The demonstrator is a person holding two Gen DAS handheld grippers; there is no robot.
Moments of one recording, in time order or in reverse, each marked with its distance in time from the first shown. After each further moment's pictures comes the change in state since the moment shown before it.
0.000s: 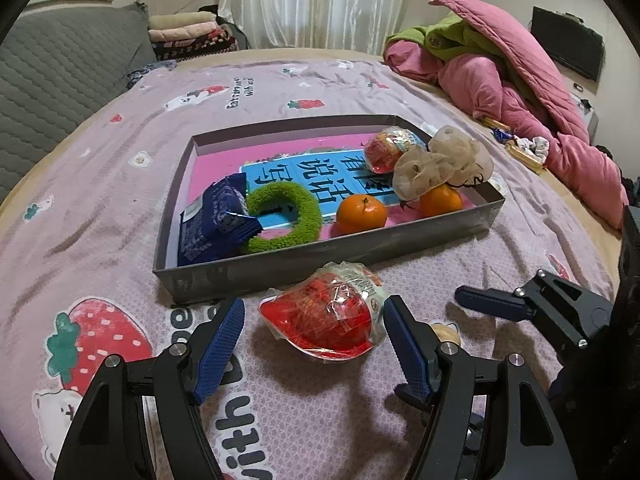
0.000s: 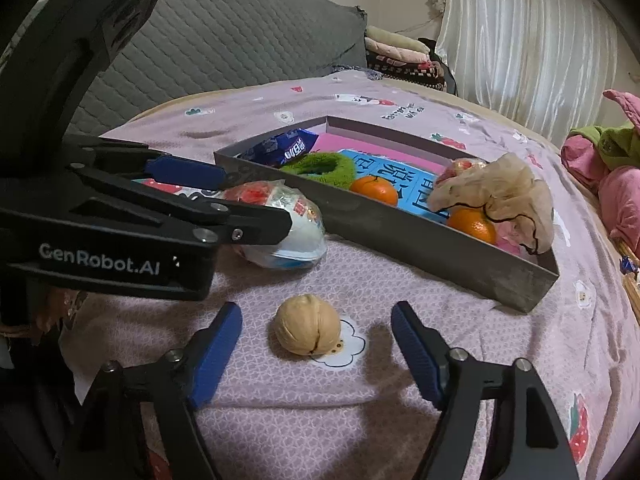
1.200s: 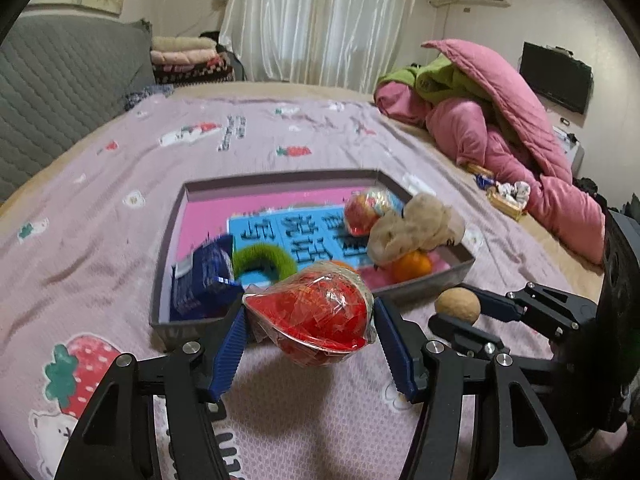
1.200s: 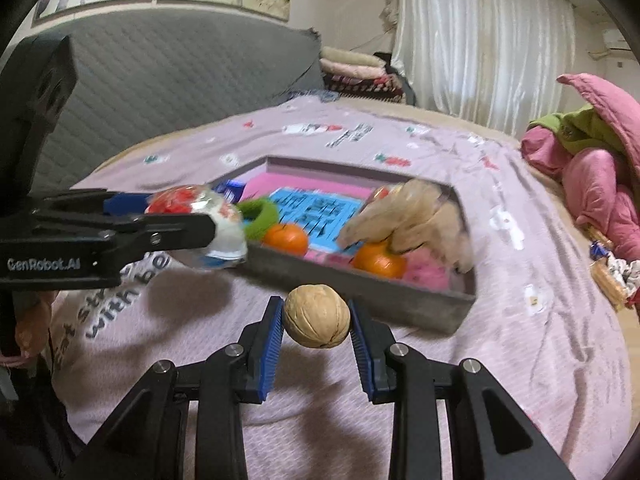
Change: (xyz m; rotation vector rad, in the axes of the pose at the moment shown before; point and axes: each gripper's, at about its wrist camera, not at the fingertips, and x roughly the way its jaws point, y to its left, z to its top) left arm -0.026 -0.003 0.027 -0.044 -0.144 -0.060; right arm -0.034 -0.055 0.019 0.117 -0.130 -0.106
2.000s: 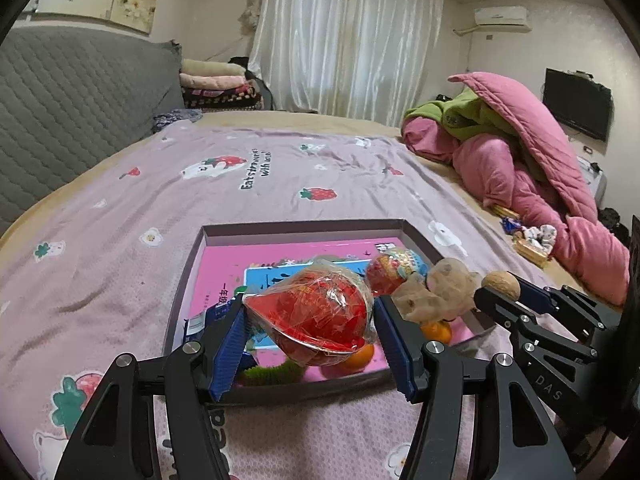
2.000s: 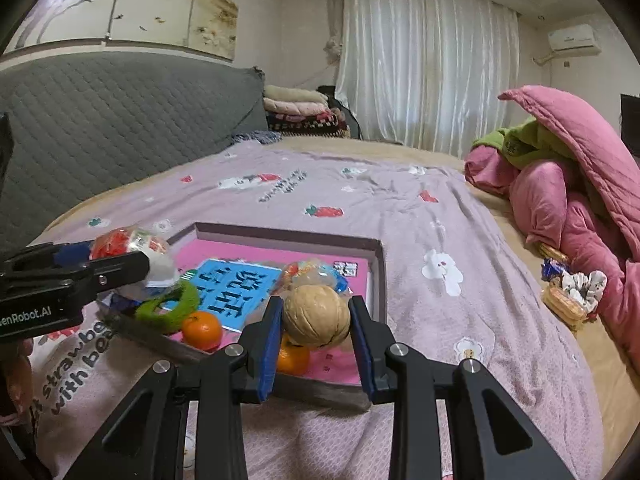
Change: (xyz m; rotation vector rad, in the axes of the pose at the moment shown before) left arm 0.014 -0.001 0.031 -0.048 -0.109 0.104; right arm 0.001 -0.044 0.033 0.100 -0.090 -0.158
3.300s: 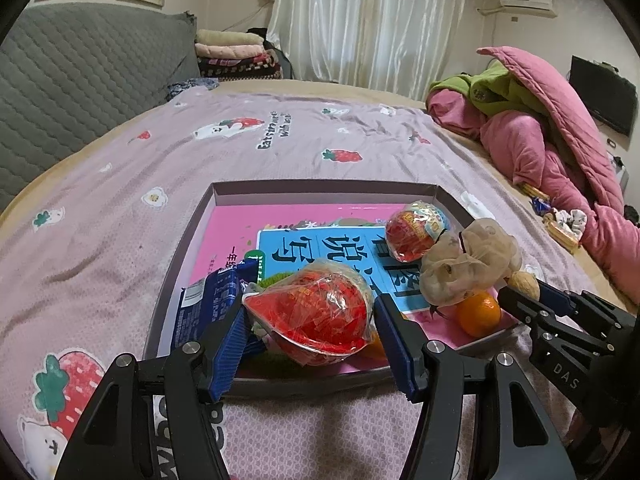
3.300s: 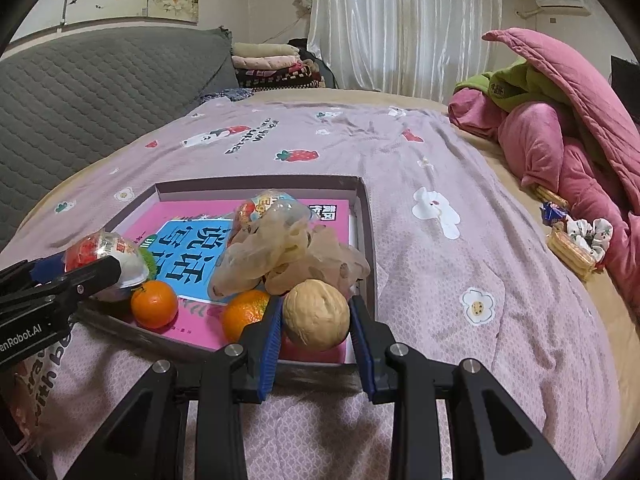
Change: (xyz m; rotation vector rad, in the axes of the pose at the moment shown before) left arm 0.043 0.007 -0.017 -0.037 0.109 0.062; right arm 0.040 -0.013 -0.014 0.080 0.166 -0.053
